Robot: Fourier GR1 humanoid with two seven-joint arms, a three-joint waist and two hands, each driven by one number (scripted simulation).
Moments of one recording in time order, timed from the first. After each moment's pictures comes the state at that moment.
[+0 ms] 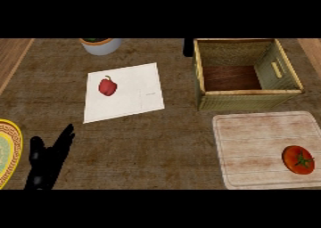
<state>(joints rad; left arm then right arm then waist) 0.12 0.32 -0.13 -1.43 0.20 0.12 0.21 0.31 -0.75 -0.30 -2.32 0.37 0.56 0.44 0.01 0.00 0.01</state>
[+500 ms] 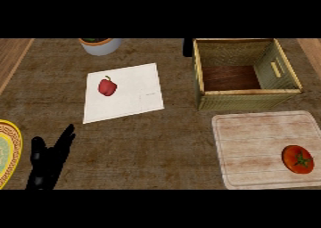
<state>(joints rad) 0.12 0.30 -0.12 -1.44 0.17 0.11 0.23 0.31 -0.63 -0.14 -2.16 0.68 0.46 0.30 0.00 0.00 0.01</state>
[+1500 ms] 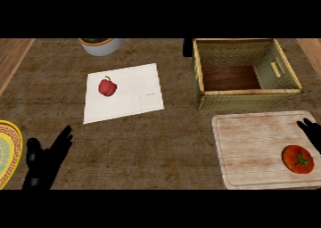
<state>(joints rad) 0.13 0.27 -0.05 -1.42 0.14 0.04 0.22 0.23 -0.46 -0.09 -1.86 0.94 0.28 0.07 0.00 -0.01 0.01</state>
